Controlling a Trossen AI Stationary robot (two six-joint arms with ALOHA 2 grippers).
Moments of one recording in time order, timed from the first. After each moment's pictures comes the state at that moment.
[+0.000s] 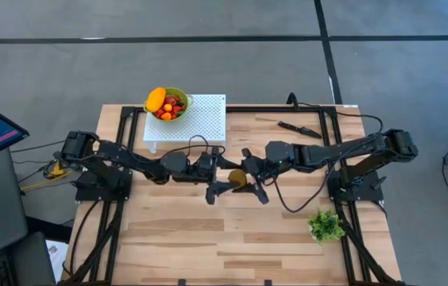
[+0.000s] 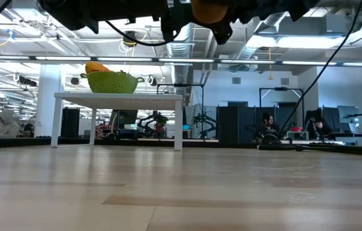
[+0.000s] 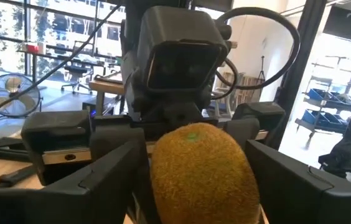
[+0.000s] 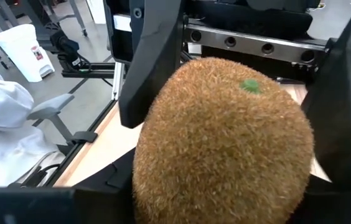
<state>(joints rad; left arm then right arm) -0.10 1.60 0.80 0.94 -0.05 -0.16 0.06 1.43 0.91 0.19 -0.26 0.05</state>
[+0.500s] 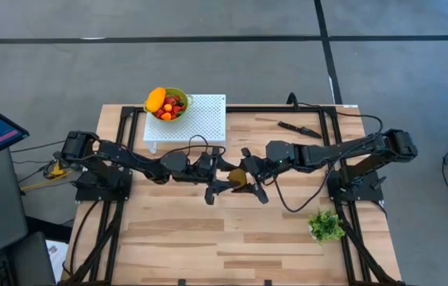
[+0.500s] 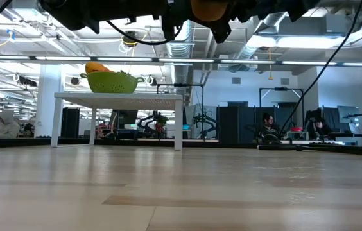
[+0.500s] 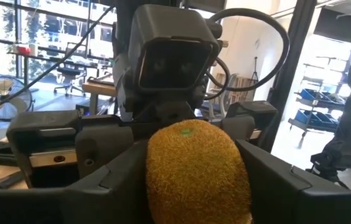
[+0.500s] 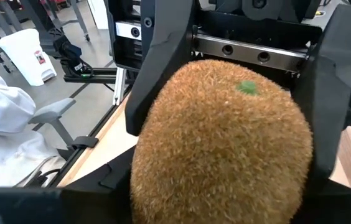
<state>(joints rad) -0.10 1.60 0.80 0.94 -0.02 -0.16 0.04 1.43 0.91 0.22 -0.26 0.05</state>
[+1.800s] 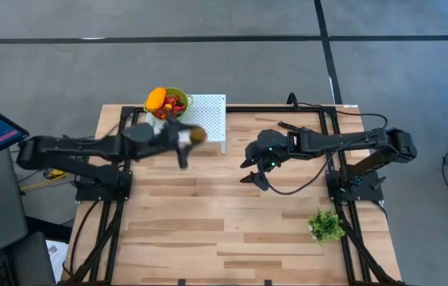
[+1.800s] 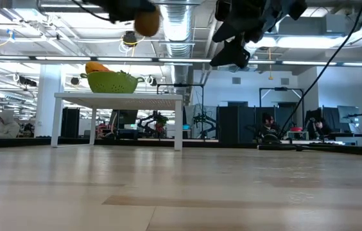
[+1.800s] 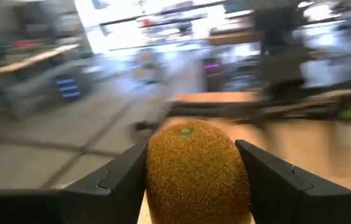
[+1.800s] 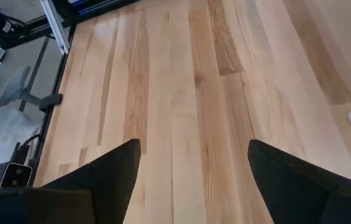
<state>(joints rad) 0.07 1.03 0.79 0.11 -0.32 0.14 -0.07 1.43 1.04 -0.32 -0.26 0.21</state>
